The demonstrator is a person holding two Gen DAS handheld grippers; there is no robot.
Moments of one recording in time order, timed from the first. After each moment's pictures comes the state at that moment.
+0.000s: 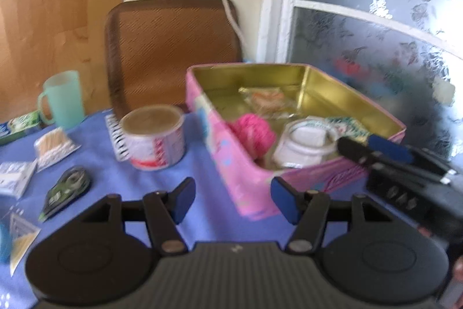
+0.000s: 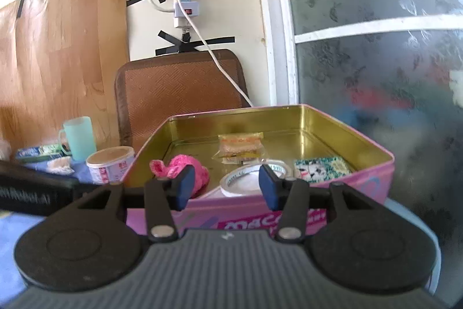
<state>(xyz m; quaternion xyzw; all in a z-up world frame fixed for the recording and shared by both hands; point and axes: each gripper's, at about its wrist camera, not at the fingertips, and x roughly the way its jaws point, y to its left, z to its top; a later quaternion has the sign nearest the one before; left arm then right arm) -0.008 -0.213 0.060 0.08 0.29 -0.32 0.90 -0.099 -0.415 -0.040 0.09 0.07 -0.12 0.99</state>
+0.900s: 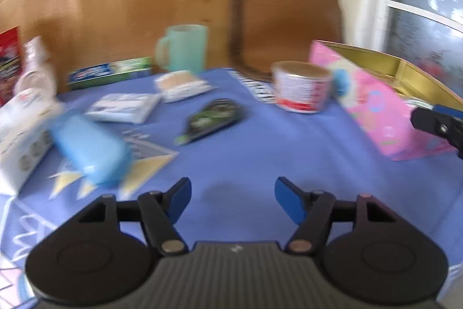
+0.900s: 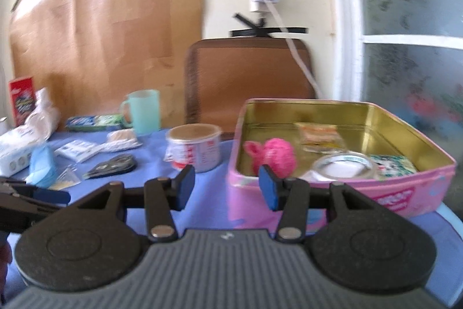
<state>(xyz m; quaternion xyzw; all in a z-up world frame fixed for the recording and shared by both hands) 0.008 -0.073 0.014 0.05 0.31 -0.18 0.93 -0.087 -0.331 -0.032 0.03 0.11 -0.02 0.99</state>
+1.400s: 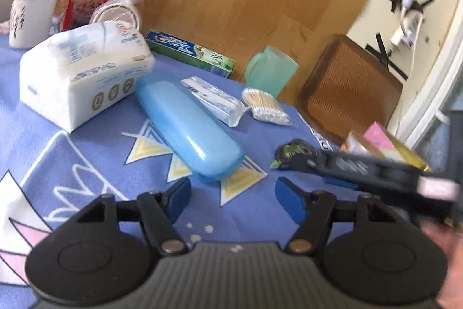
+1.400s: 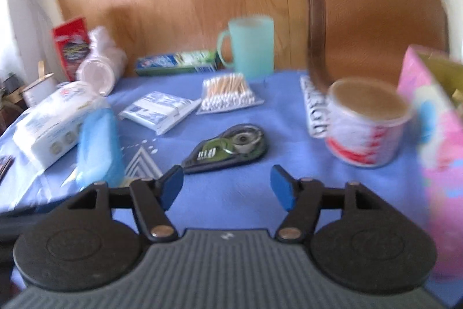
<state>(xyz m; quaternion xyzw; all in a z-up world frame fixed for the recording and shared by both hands) 0.028 0.030 0.003 -0.19 0.30 -0.13 0.93 0.075 -0.225 -0.035 0.06 0.28 0.13 0.95</state>
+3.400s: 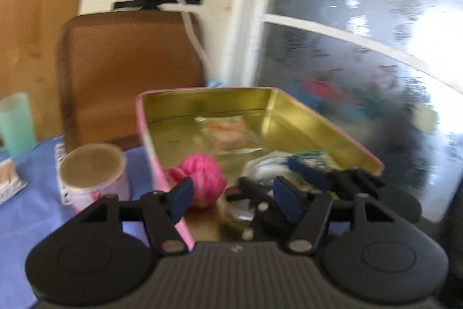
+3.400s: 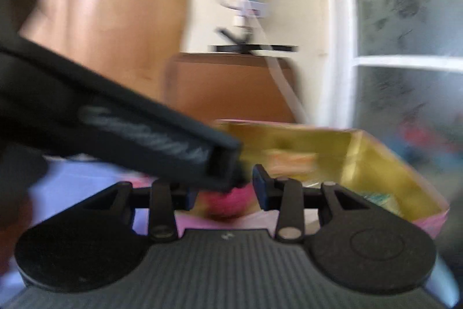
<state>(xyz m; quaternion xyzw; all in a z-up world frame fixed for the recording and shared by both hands) 0.023 -0.277 0.078 0.04 0.28 -0.38 0.88 -0.041 -0.392 -0.030 -0.02 0.07 -0.08 0.99</state>
